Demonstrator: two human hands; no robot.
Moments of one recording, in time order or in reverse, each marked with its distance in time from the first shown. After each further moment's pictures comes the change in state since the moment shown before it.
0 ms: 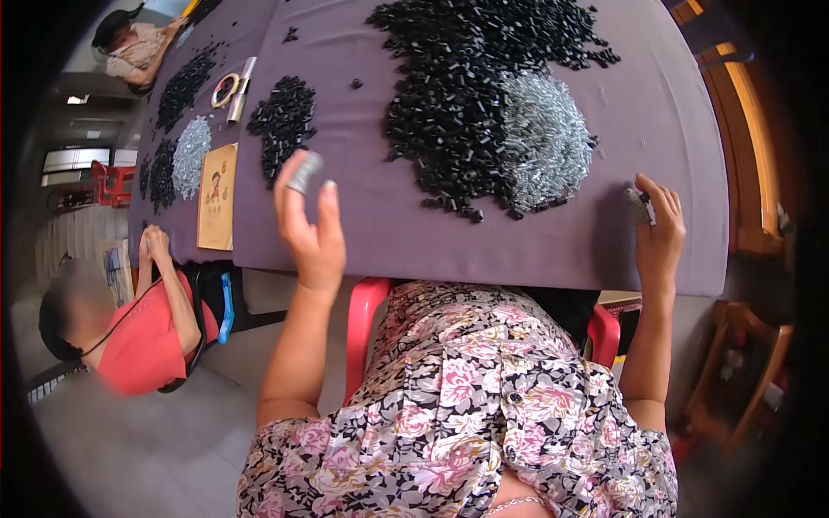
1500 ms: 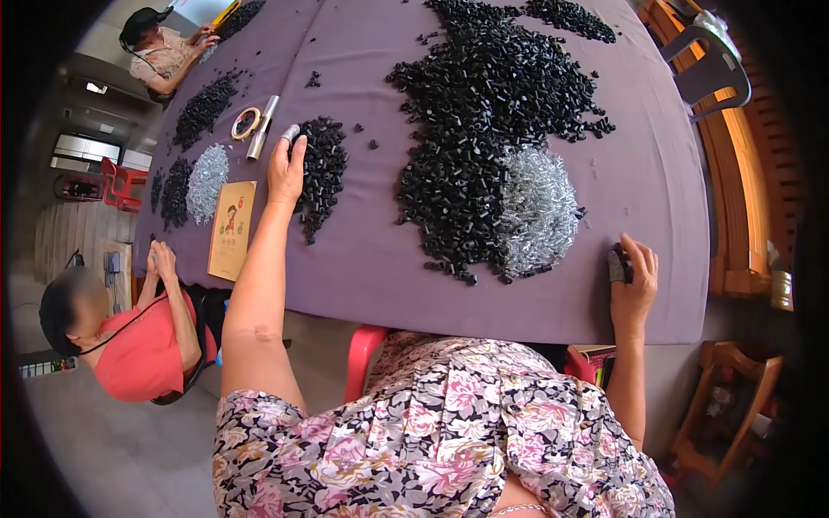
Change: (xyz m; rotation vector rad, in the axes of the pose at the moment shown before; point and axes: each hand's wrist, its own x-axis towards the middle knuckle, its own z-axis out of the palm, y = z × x) left_hand 0.134 -0.183 0.015 0.096 -0.139 -0.254; right_hand -0.001 0.005 0.006 0.068 0.047 0.105
